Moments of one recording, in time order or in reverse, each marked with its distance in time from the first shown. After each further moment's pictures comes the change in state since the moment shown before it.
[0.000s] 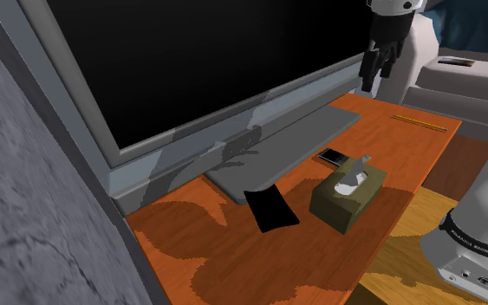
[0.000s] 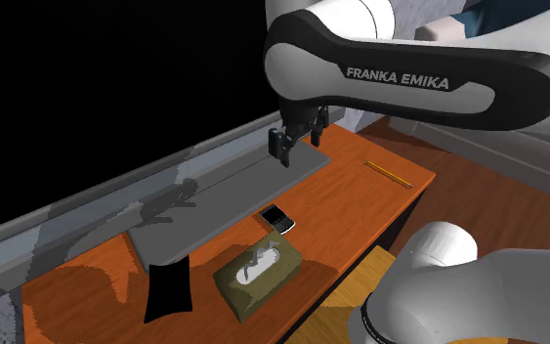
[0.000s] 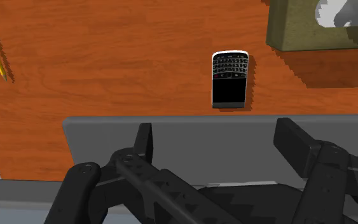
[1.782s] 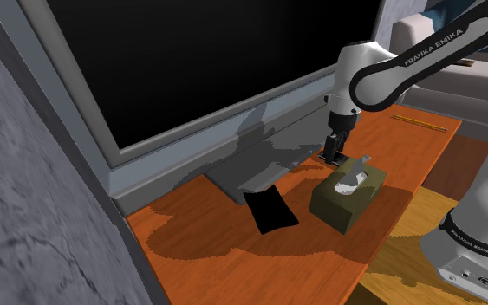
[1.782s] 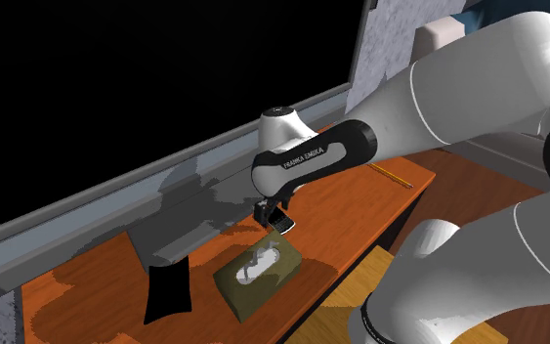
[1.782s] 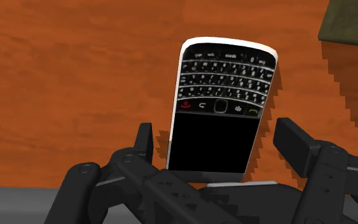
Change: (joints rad) arm 0.107 0.371 -0.127 -0.363 0.149 0.707 -0.218
